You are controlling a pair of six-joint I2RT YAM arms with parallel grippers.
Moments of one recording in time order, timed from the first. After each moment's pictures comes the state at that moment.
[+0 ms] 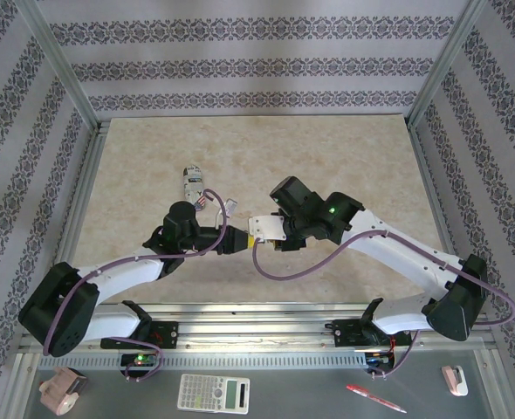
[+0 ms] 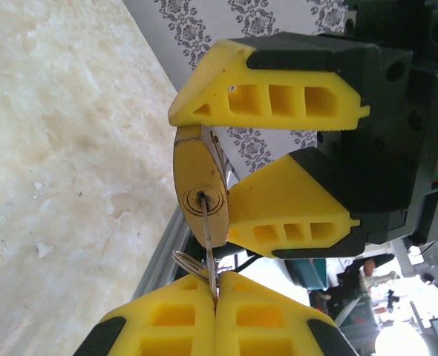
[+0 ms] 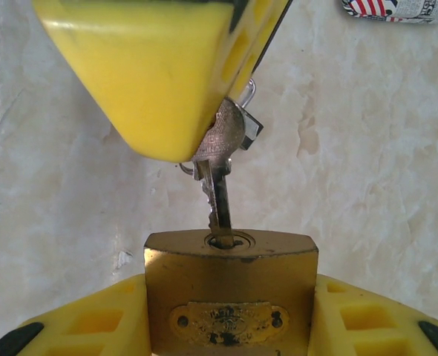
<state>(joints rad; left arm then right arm) -0.58 1.26 0.48 0.55 0.90 -0.83 0.87 1.33 1.23 -0.95 -0.06 -0.83</state>
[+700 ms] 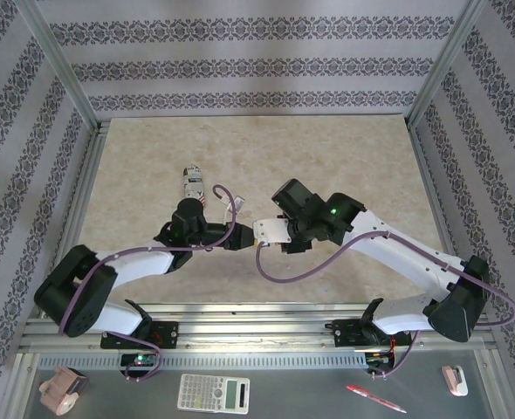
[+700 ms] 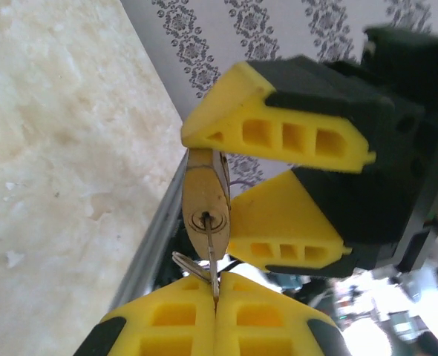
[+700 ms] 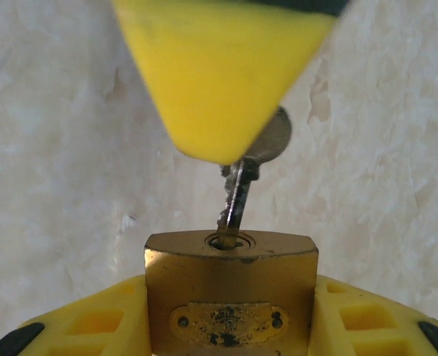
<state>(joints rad) -0.59 1.42 0.53 0.76 0.93 -1.02 0.87 1.32 1.22 -1.02 0.02 -0.86</state>
